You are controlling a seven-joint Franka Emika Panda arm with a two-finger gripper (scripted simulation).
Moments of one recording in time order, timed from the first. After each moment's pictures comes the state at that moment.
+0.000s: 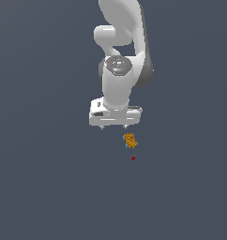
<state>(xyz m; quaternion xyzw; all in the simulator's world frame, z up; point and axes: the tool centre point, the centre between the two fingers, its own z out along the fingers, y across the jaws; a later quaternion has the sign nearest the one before) -0.006 0.002 0.168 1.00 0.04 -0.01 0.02</state>
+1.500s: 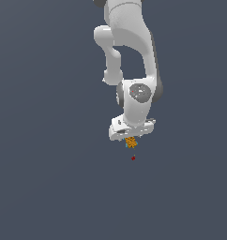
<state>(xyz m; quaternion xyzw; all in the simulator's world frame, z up) 0.000 0.079 0.085 0.99 0.11 -0.01 0.00</state>
